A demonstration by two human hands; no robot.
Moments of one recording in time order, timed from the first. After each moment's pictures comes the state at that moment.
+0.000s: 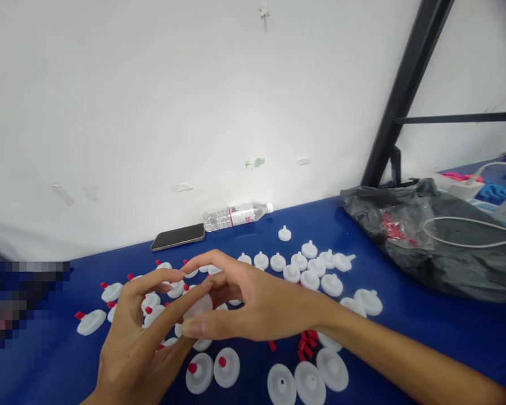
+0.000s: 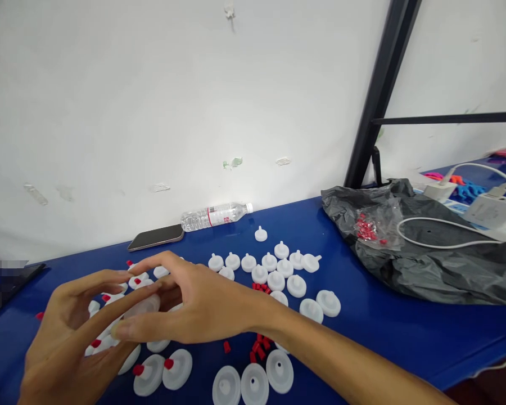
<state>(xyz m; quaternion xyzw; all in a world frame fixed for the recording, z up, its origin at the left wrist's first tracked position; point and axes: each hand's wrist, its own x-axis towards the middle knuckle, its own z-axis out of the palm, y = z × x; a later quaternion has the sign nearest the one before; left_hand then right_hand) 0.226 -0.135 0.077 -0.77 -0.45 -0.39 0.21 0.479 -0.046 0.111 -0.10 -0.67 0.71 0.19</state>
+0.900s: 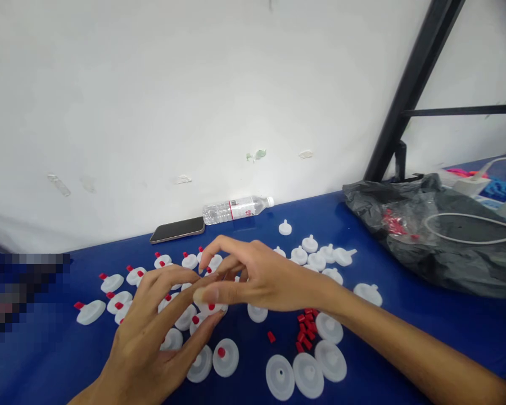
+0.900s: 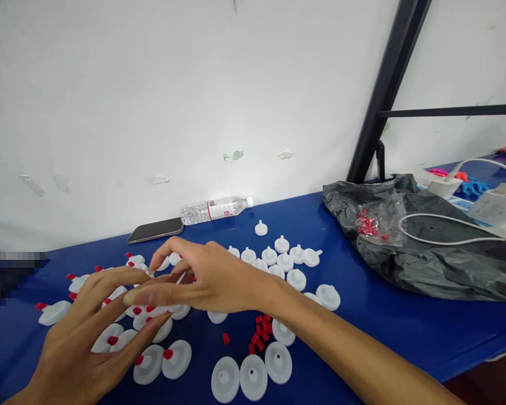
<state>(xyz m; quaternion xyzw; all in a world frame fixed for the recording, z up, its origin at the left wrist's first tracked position) 0.235 -0.135 0.083 -0.83 -0.40 -0.35 0.18 0.489 -0.032 0.117 -0.14 -0.75 0.61 0.20</state>
